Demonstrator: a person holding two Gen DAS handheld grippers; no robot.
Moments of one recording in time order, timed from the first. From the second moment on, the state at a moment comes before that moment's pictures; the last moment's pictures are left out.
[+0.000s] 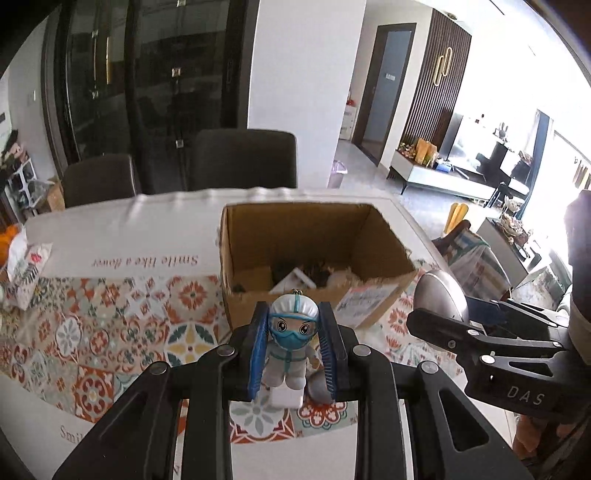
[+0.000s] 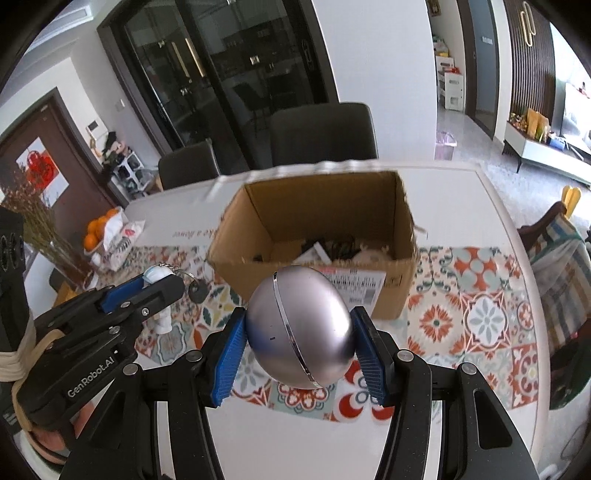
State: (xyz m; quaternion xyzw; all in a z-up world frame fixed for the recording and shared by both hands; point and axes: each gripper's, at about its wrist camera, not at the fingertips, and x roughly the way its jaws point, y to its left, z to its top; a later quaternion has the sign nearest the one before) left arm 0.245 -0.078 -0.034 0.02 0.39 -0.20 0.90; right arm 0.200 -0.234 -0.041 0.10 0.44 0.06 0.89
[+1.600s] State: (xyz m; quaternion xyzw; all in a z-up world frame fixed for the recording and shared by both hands) left arm 0.380 -0.137 -0.041 0.06 0.46 -0.18 0.87; right arm 0.329 -0.261 -0.041 0.08 0.48 0.02 0.88
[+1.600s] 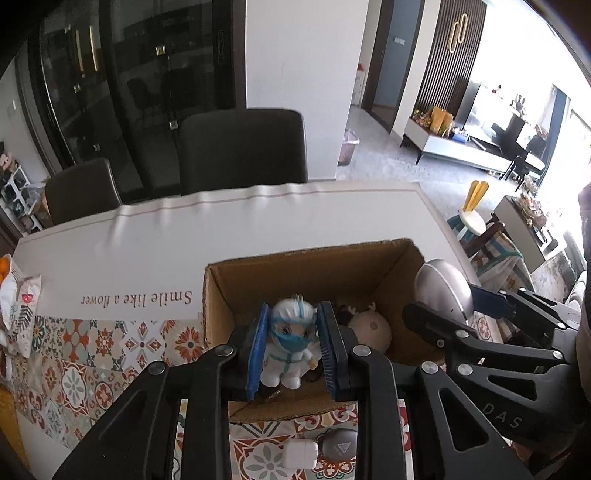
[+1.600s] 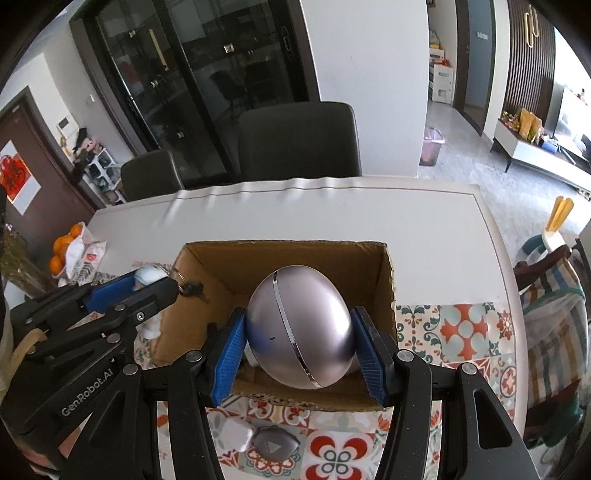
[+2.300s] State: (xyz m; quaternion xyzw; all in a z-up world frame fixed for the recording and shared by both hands) left arm 0.350 -0.100 -0.033 0.06 0.44 -0.11 0.89; right arm 0.315 -0.253 -0.036 0.07 0.46 0.01 0.89
